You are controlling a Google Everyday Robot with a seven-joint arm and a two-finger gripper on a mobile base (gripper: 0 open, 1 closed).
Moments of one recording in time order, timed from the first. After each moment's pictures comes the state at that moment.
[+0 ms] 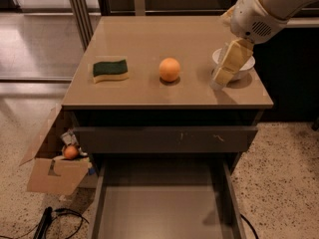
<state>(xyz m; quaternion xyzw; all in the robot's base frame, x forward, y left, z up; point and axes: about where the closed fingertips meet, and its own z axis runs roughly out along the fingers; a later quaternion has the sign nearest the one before) 0.565 -0.143 0.966 -0.62 0.74 0.03 0.27</state>
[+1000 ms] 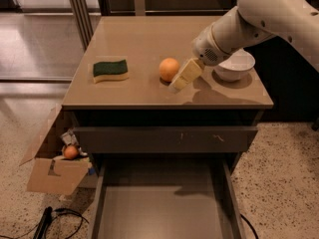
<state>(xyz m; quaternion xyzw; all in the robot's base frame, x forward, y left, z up) 0.646 -0.080 0.881 -0.53 0.77 0.12 0.34</state>
